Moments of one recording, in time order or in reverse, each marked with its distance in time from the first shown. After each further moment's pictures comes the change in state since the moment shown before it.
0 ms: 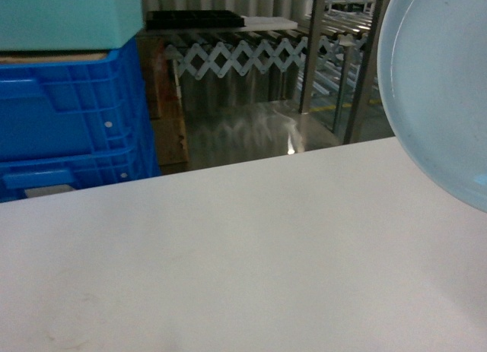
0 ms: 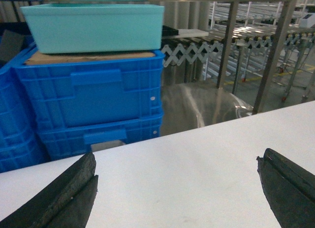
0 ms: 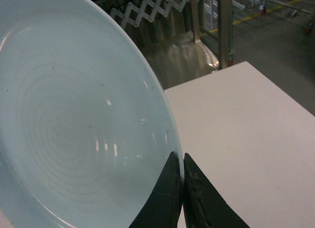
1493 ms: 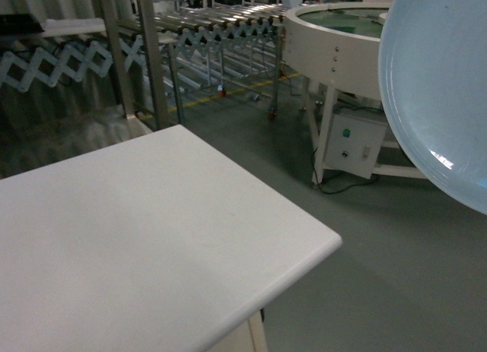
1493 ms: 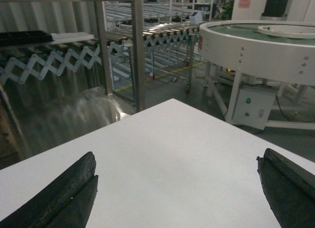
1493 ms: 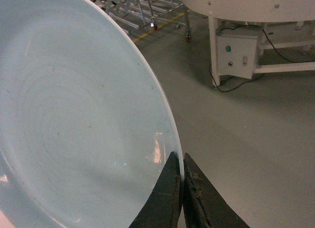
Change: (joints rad) left arm 0.000 0.000 0.000 0.001 -0.002 0.000; right arm 0.000 0.000 -0.002 -0.002 -0.001 0.003
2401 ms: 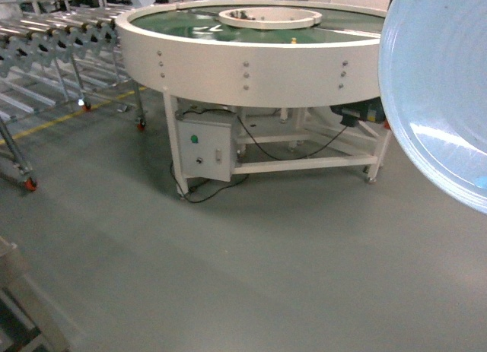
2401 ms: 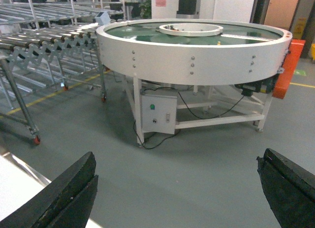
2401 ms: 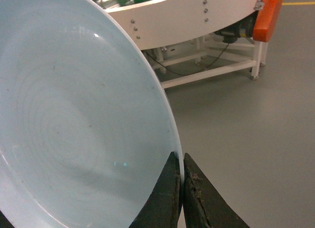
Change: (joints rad) left arm 0.000 0.000 0.000 -0.001 0.002 0.000; right arm 0.000 0.000 0.000 0.001 0.002 0.000
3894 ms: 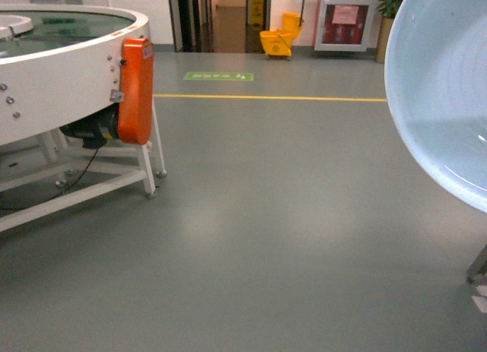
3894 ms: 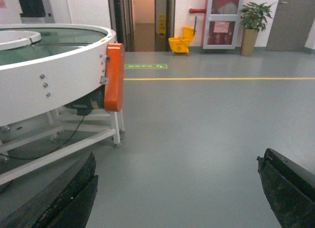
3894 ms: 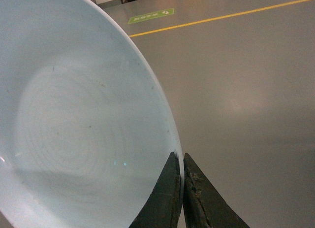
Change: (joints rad) left arm 0.000 0.000 0.000 0.002 0.002 0.000; right arm -0.001 0.000 -0.003 -0.002 0.008 0.000
